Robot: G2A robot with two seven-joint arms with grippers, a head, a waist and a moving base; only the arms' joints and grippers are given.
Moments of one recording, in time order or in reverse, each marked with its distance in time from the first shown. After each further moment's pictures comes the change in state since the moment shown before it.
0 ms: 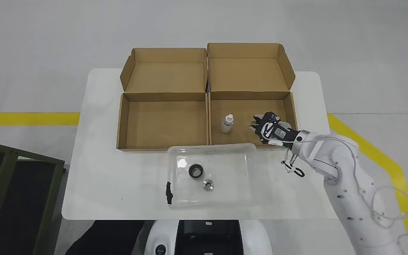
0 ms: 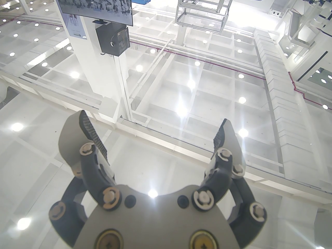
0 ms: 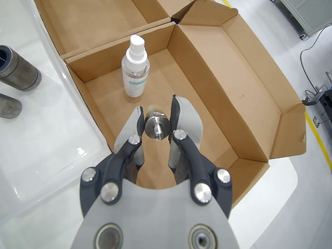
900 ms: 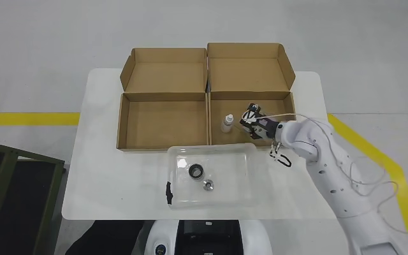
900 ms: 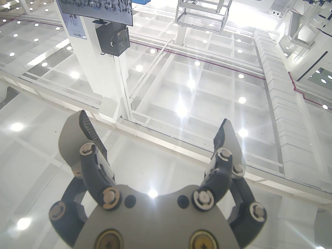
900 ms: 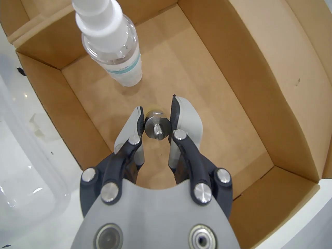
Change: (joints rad) left arm 0.000 0.000 0.000 0.000 0.000 0.000 0.000; right arm 0.250 -0.044 -0.224 0.280 0.125 0.066 0.221
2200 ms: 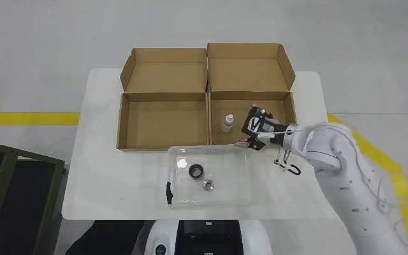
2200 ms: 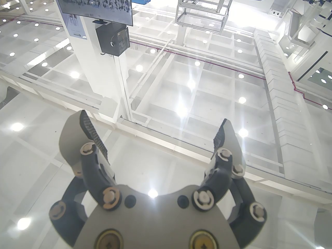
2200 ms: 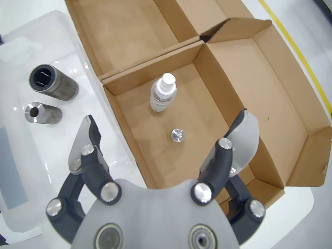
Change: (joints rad) left arm 0.000 0.000 0.000 0.000 0.000 0.000 0.000; right arm -0.128 0.044 0.115 -0.351 0.169 -0.088 0.097
